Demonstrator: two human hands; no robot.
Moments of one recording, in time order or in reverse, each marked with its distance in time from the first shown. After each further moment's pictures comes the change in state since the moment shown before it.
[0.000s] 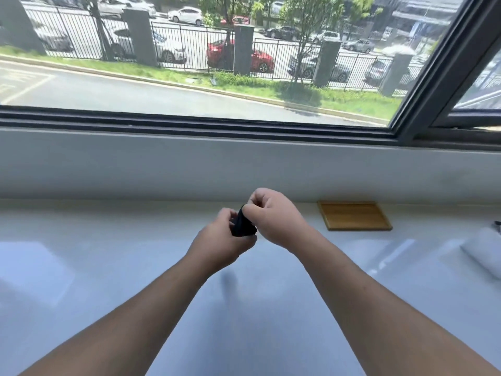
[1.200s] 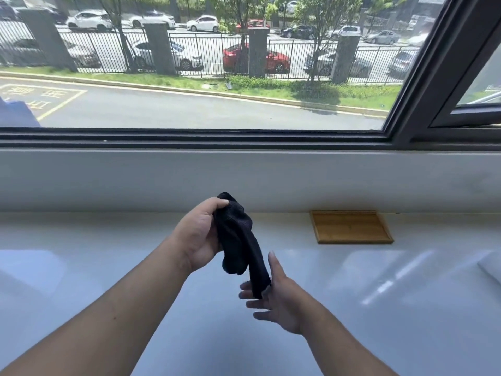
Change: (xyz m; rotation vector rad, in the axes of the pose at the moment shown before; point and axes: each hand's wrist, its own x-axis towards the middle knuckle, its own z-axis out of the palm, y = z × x) left_hand 0.056 0.084 0.047 -0.988 -0.129 -0.204; right_hand -0.015 0.187 -0.045 0.642 -0.393 0.698
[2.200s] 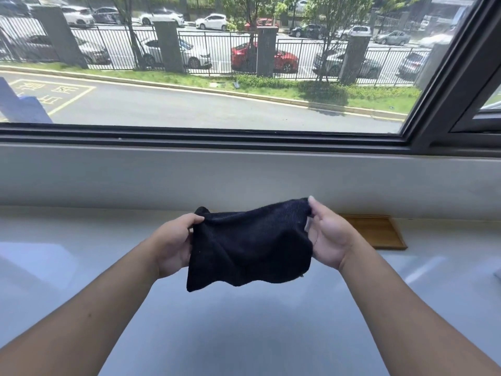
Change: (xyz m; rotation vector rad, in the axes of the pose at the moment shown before) left_hand 0.004 0.008 -0.093 0.183 0.187 -0.117; right_hand -0.019 -0.120 -0.035 0.399 -0.070 -0.335
